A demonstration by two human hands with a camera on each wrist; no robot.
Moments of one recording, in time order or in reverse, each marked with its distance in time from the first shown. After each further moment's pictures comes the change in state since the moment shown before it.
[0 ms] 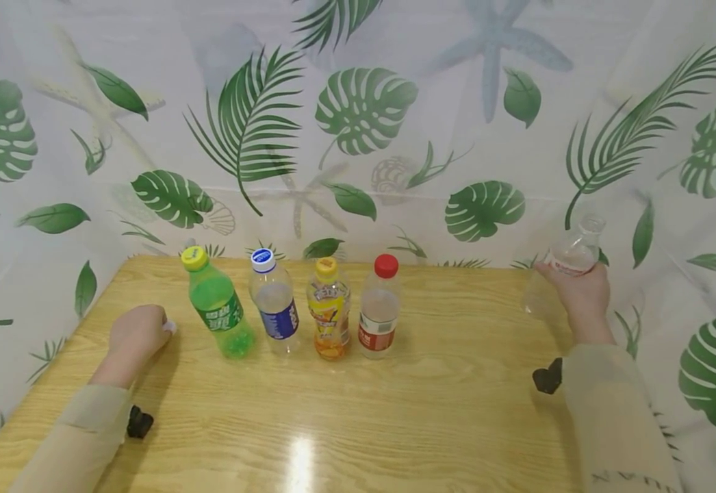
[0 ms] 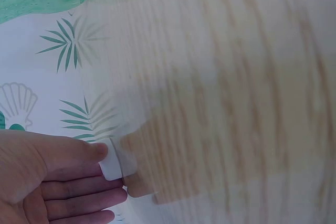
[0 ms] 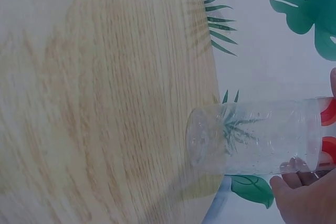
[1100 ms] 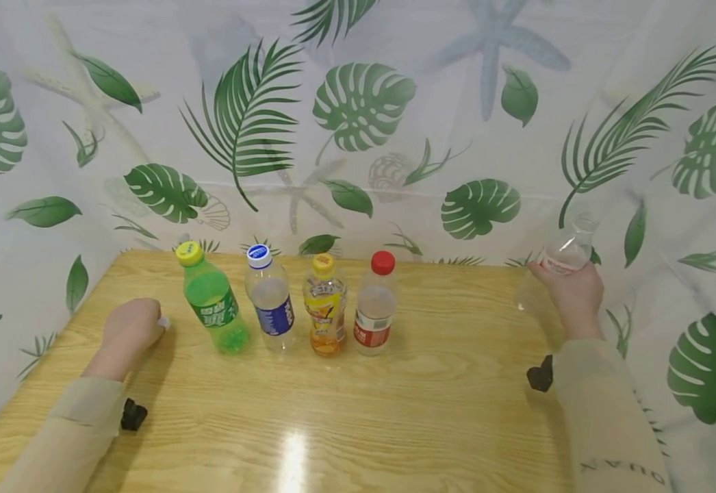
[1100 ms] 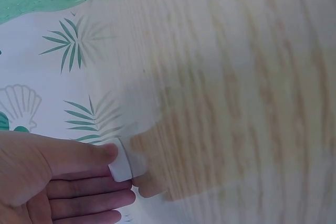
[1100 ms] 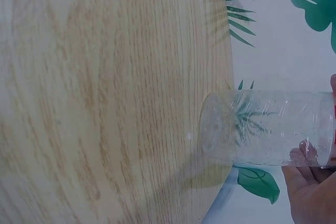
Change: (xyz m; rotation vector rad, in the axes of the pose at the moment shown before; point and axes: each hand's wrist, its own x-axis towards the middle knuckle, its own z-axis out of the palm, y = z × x) left_hand 0.001 0.004 -0.002 0.039 -0.019 0.033; right_hand -0.001 0.004 0.002 -0.161 0.041 -0.065
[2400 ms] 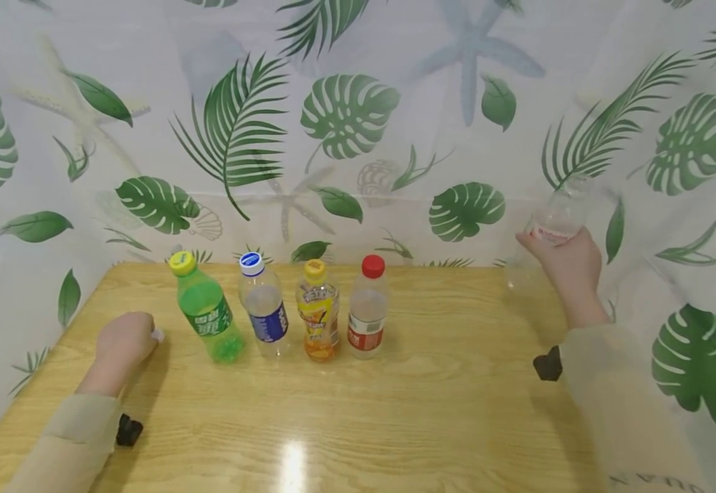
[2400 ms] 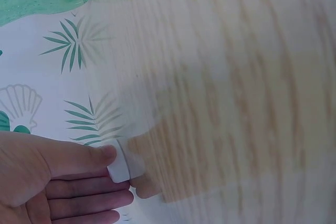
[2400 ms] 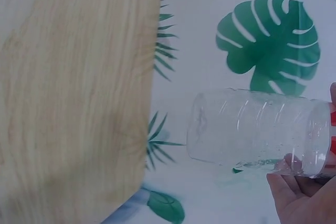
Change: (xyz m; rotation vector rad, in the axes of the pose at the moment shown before) left_hand -0.006 0.003 -0.002 0.007 -0.040 -0.008; right_hand -0.023 -0.061 -0.041 0.021 0.029 -0.122
